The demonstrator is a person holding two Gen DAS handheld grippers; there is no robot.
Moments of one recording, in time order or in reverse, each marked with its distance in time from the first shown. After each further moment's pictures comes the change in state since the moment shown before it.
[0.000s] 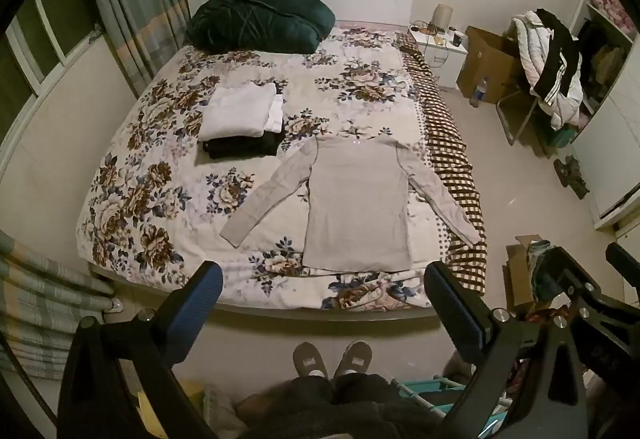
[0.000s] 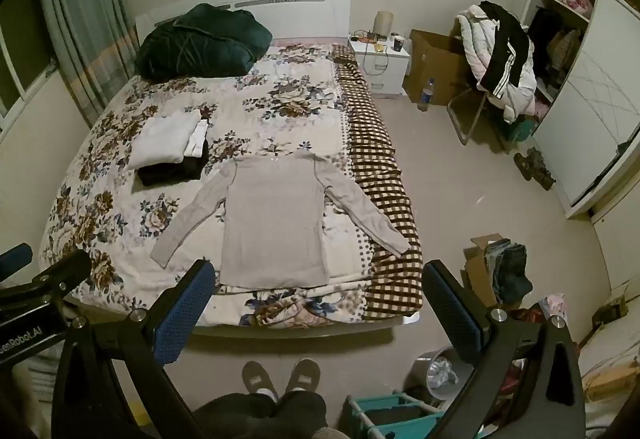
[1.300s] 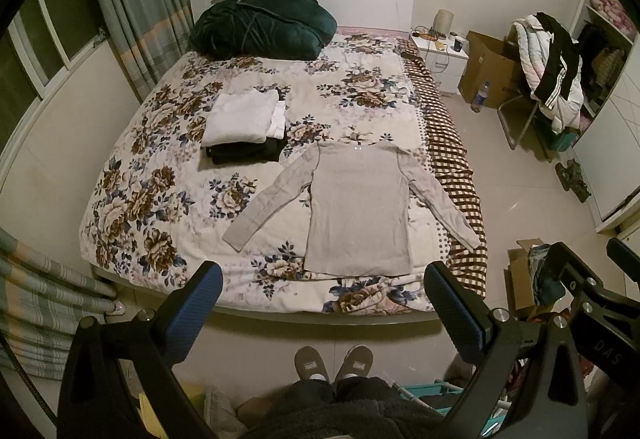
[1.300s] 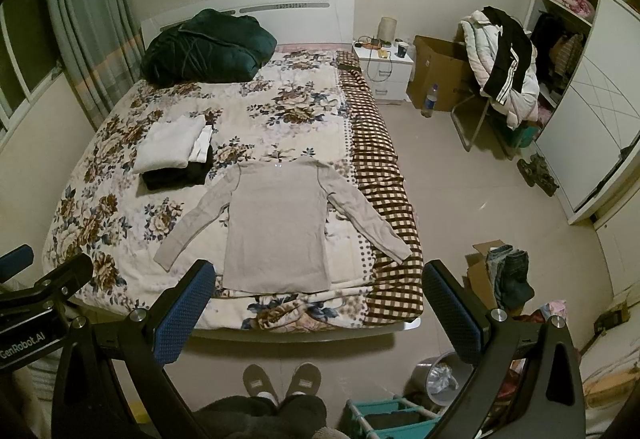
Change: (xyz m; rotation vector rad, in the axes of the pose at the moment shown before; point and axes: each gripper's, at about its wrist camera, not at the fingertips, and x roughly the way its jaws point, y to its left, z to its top) left arm -0.005 0.003 0.001 0.000 -0.015 0.008; right arm 0.002 -0.003 0.001 0.002 -0.002 0.003
